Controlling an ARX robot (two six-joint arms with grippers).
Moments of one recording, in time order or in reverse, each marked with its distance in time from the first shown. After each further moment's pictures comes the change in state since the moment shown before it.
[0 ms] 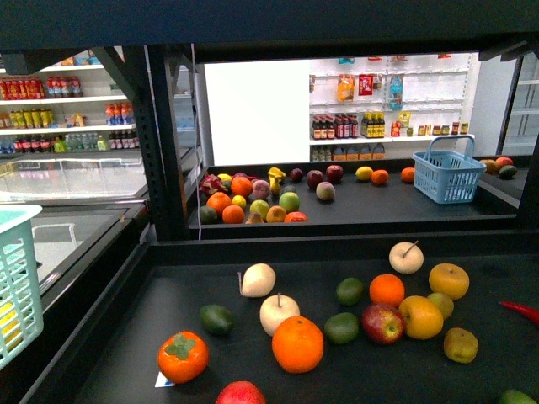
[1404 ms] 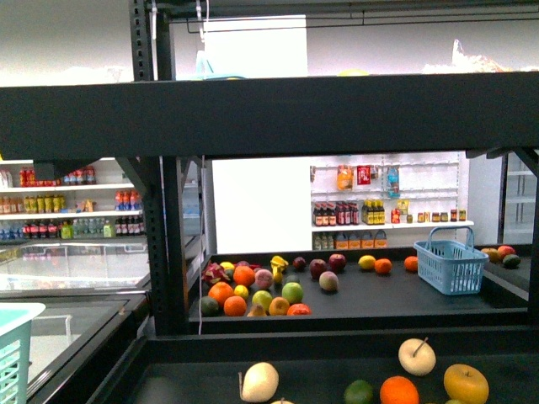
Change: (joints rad) left arm -0.493 -1.558 -0.614 -1.152 0.034 1.442; right arm 0.000 0.000 0.000 0.000 0.000 0.000
